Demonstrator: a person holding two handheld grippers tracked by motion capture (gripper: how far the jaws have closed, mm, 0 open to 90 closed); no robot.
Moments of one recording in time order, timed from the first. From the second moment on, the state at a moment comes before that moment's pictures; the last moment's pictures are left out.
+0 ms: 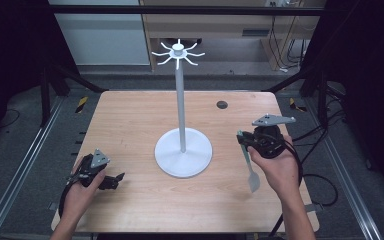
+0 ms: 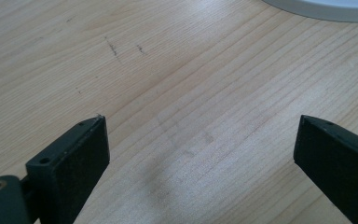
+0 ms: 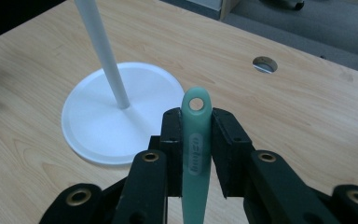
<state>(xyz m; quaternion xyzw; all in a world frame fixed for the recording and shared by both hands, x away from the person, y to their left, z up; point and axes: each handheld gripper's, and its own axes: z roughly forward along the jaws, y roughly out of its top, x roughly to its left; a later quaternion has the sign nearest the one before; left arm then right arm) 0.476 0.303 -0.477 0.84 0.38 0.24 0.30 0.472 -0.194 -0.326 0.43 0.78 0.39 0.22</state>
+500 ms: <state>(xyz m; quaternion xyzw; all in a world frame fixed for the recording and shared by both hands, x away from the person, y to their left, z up) 0.476 0.303 -0.477 0.84 0.39 0.24 0.30 0.470 -0.193 -0.311 0.43 0.76 0.43 0.24</state>
